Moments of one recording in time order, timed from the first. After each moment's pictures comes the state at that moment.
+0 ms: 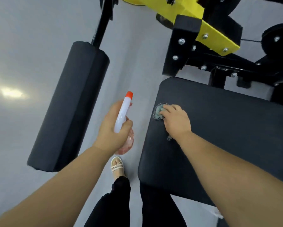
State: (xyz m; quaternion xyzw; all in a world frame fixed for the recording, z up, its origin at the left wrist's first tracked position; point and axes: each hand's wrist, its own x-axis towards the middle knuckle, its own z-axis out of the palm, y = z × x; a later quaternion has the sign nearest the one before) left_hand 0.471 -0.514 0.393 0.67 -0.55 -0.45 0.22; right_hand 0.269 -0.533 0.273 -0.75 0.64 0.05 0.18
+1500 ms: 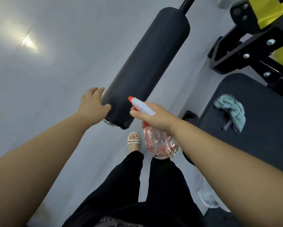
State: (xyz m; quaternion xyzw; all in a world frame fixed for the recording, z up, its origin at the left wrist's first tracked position) left_hand 0.754 -0.450 0.388 0.80 -0.44 -0.41 0.01; right_hand 0.552 -0.481 0.384 -0.56 0.49 0.04 0.67
